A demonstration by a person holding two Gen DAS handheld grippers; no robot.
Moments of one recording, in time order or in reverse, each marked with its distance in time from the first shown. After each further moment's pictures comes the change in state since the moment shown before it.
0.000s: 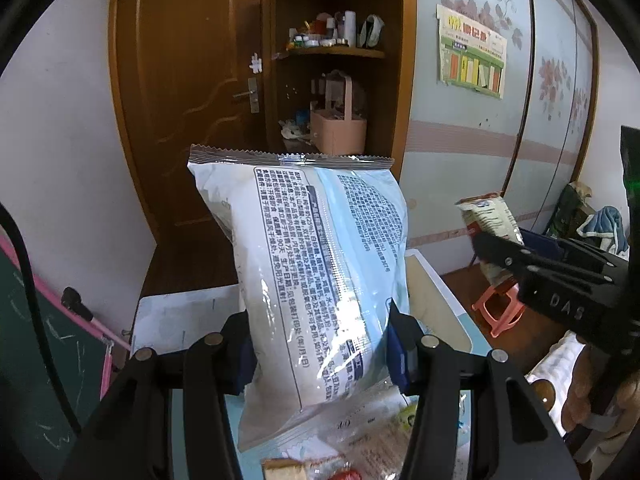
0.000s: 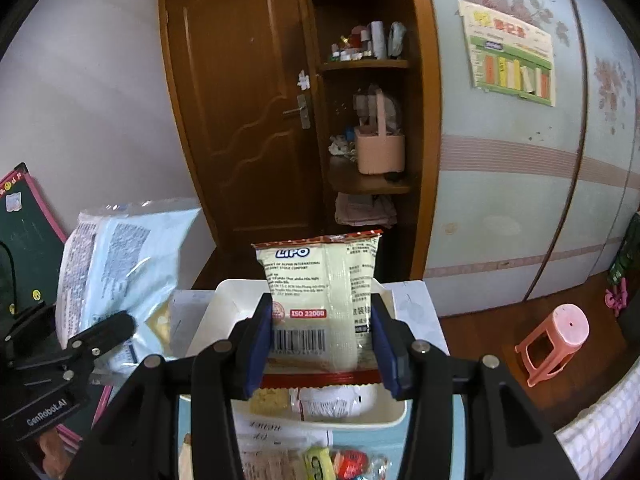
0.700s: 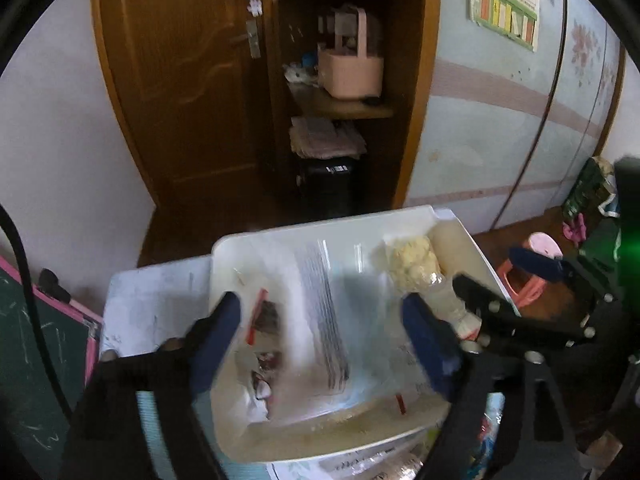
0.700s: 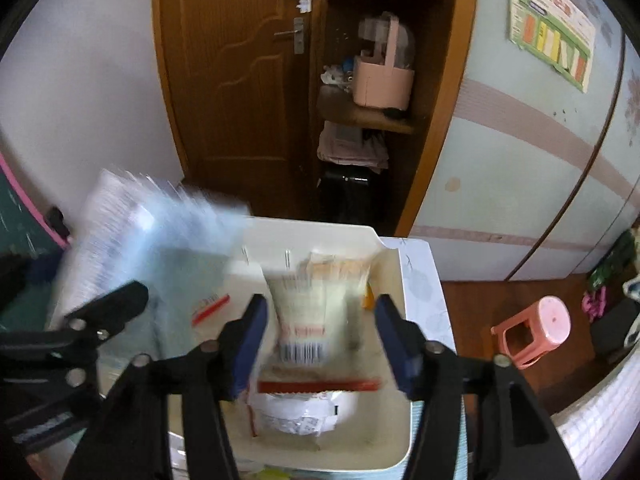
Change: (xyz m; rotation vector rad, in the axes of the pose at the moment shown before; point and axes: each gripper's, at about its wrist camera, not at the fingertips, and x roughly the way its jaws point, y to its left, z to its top) left arm 0.130 -0.004 -0.010 -0.004 0.157 0.054; right arm 0.126 0.003 -0.038 -0.126 0.222 -0.113
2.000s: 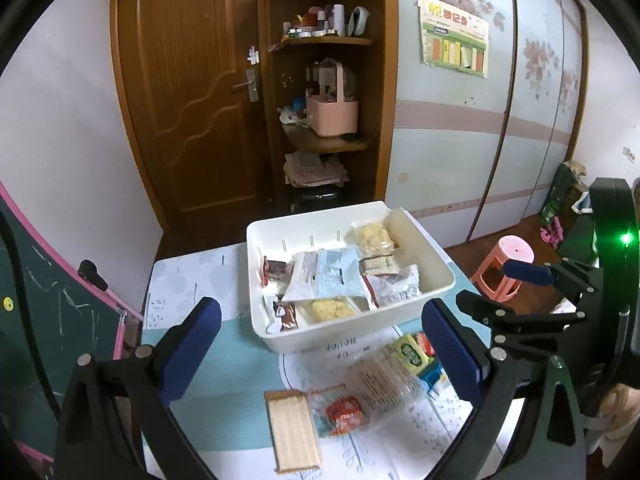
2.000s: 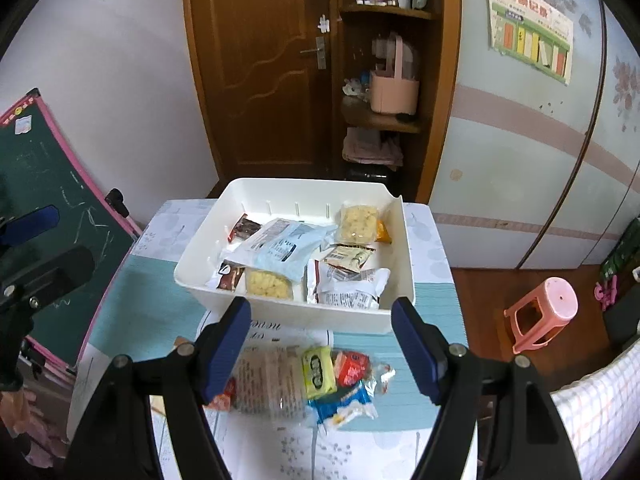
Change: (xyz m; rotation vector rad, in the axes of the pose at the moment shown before) left arm -0.194 0.001 -0.108 0.042 -0.133 -0.045; right arm -0.152 0.011 -0.093 0.026 -0.055 0.105
